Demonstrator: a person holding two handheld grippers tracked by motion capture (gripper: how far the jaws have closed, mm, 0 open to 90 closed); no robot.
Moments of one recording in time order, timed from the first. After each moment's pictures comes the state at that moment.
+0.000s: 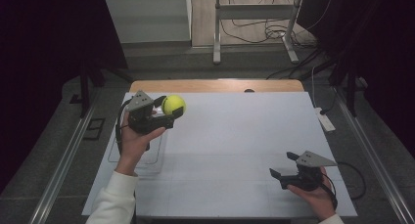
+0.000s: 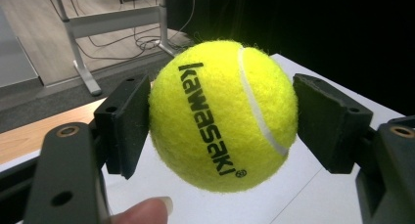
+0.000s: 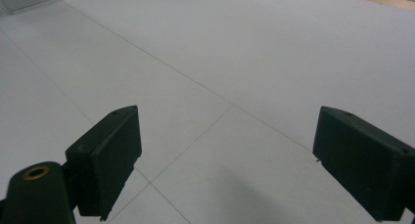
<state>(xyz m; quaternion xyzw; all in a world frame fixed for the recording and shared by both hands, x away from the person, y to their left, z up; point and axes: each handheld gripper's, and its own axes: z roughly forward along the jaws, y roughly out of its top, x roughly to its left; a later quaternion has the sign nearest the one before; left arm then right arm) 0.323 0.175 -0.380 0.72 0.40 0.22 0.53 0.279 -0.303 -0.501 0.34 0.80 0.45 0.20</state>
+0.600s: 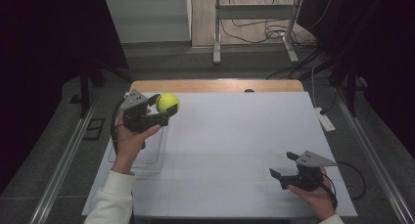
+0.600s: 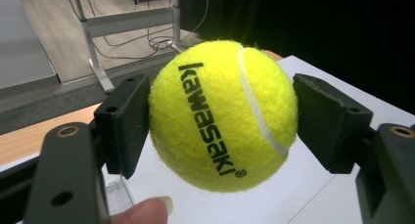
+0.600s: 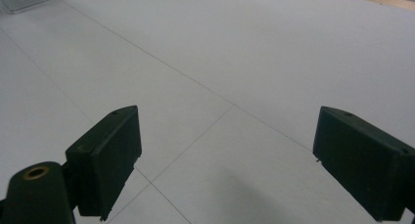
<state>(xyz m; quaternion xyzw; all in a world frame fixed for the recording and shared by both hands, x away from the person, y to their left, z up) 0.326 0.187 -0.381 0.71 0.41 0.24 0.52 0.279 -0.303 -0.501 0.34 0.80 0.45 0.20</state>
